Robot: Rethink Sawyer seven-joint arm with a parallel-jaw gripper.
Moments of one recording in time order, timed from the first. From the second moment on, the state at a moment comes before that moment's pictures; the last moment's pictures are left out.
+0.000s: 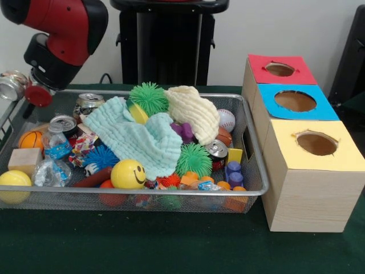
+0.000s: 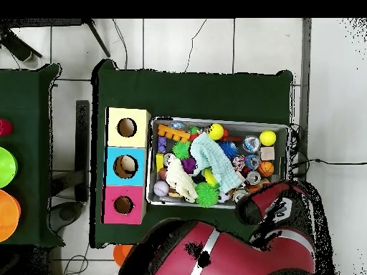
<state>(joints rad) -0.32 -0.25 -0.37 1.45 -0.95 0.25 0.70</state>
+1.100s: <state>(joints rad) -0.64 -0.44 -0.12 1.59 -0.87 0.20 0.70</state>
